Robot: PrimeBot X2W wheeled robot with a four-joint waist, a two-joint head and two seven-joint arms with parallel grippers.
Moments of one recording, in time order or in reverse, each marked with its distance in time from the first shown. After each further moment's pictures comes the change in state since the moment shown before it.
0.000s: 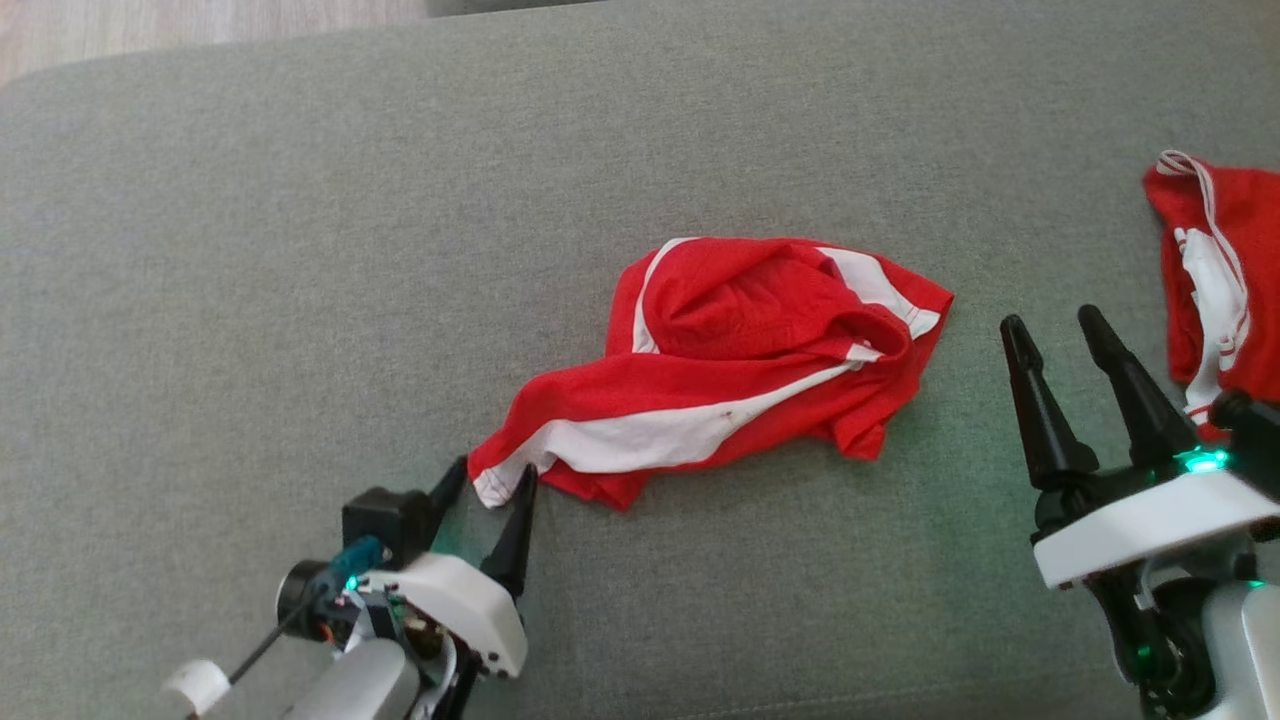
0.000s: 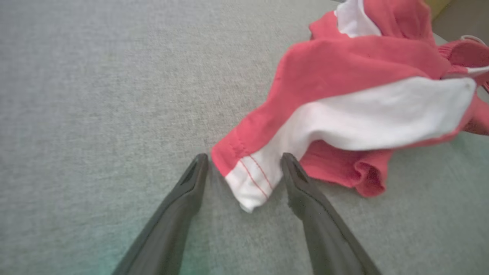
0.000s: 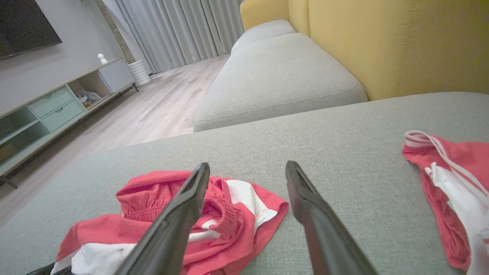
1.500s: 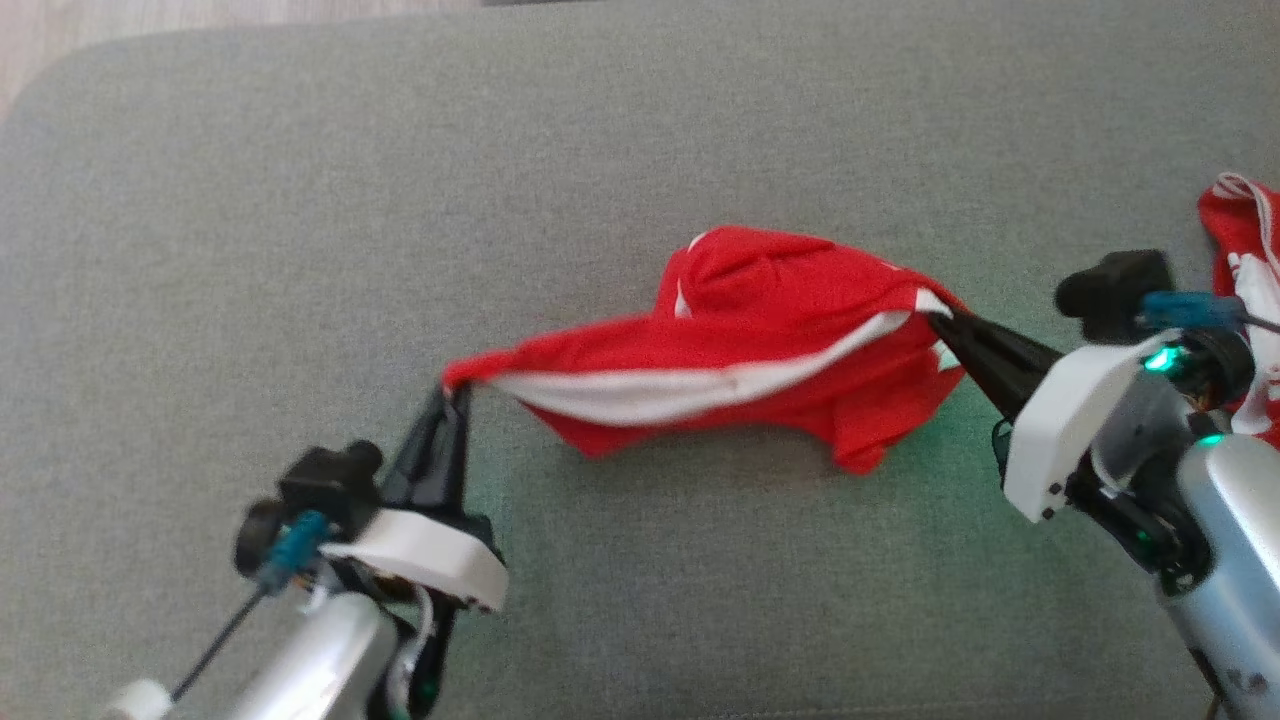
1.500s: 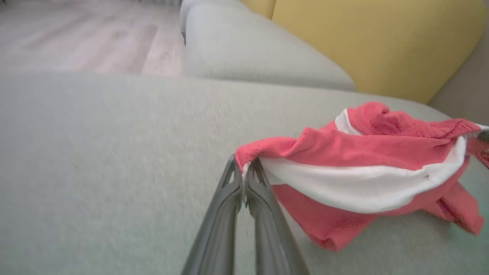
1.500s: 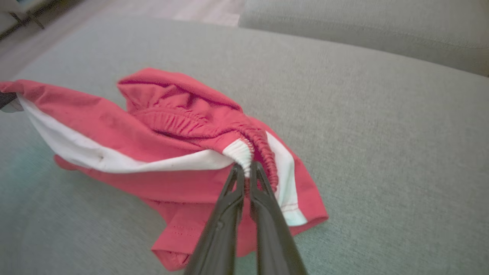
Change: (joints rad) left arm -0.029 0.038 0.053 -0.163 0.019 0.068 -0.110; right arm -0.324 -0.302 0.354 0.219 0.131 0.000 0.314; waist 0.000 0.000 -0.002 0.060
